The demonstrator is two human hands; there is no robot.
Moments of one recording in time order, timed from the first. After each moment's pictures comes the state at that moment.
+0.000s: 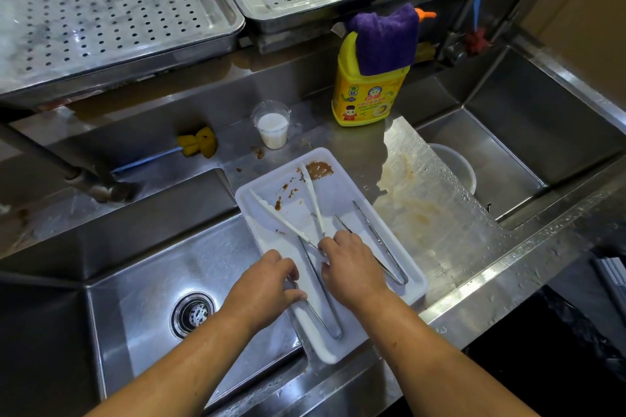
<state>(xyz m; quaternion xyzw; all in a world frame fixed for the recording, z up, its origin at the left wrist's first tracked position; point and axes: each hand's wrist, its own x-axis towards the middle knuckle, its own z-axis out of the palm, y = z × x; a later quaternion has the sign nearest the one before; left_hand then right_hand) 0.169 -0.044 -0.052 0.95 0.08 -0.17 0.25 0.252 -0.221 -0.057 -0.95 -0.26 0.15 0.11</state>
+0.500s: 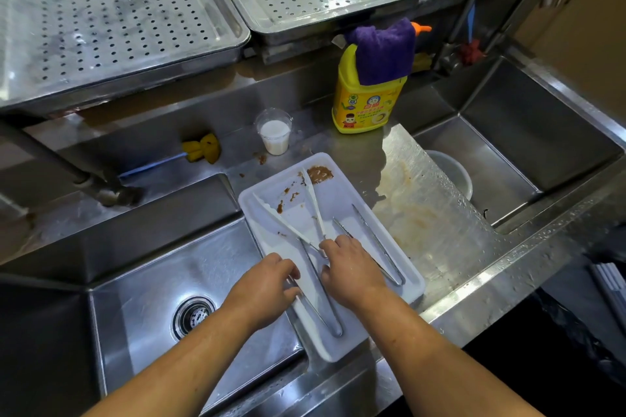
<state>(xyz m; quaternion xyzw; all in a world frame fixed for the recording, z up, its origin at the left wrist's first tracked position) 0.168 -0.038 -0.049 0.94 0.09 -0.19 0.26 0.253 -0.219 -0.045 -0.94 -0.24 0.21 0.11</state>
